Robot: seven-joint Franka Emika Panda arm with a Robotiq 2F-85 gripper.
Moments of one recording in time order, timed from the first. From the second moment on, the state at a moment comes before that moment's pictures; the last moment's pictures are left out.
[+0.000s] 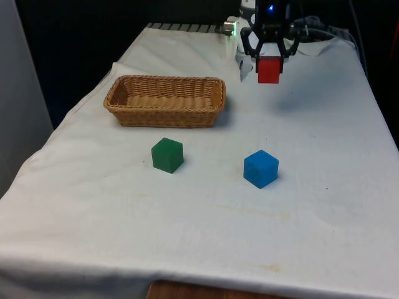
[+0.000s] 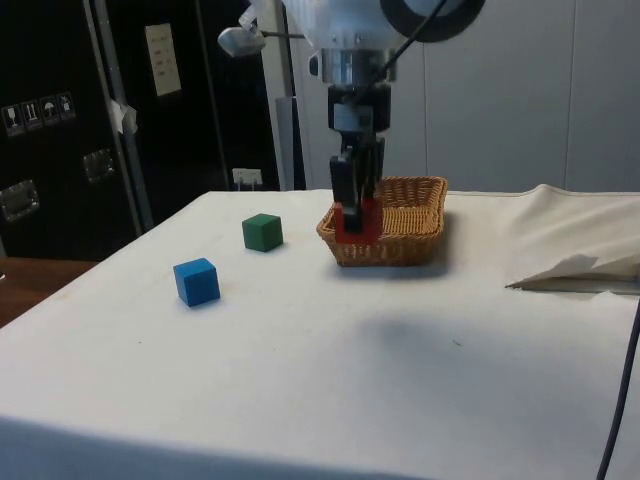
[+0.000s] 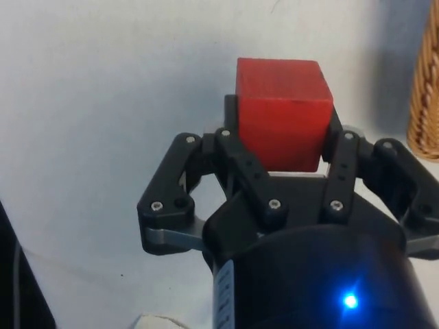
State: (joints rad) arm 0.31 -0.11 -0.23 -2.67 0.01 2.65 0.11
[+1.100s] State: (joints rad) arm 0.29 0.03 -0.35 -2.55 0.01 2.63 -0.13
